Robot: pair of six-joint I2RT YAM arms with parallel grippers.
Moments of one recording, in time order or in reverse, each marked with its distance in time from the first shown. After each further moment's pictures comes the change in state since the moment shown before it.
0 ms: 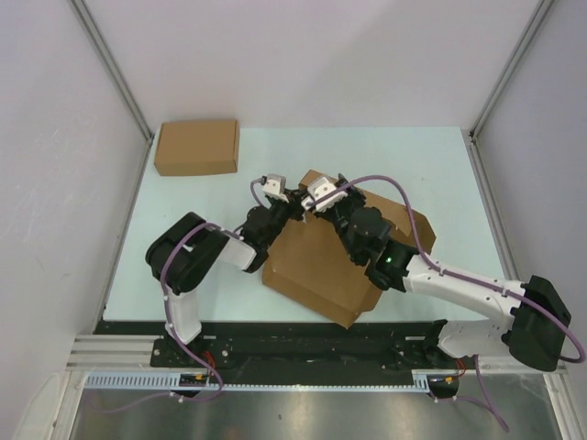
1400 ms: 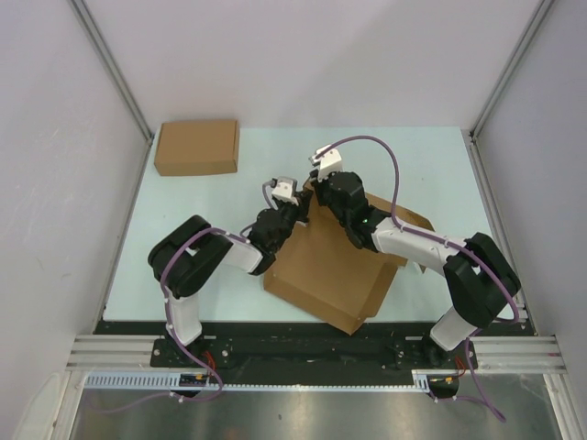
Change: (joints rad) left arm -0.080 -0.014 0.023 -0.050 -0.136 0.091; right arm -0.269 0.369 0.178 -0.081 -0.280 0.588
